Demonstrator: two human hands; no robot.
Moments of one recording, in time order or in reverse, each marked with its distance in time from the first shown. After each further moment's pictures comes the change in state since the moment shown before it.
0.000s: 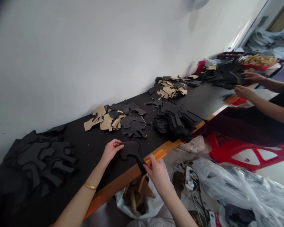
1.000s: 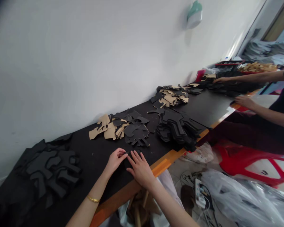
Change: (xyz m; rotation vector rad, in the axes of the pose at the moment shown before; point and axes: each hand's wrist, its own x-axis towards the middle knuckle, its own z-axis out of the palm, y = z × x) left_hand -0.005 0.006 0.000 0.051 -0.012 0.084; right_hand 0.060 -0.032 0.052 -0.525 -0.099 -0.567
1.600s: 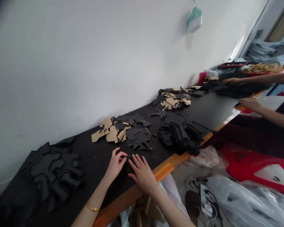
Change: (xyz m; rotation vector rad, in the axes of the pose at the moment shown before) left_hand -0.013 0.009 -0.003 0.141 0.046 0.081; right_hand -0.003 0.001 0.002 0.001 -0.021 -0.003
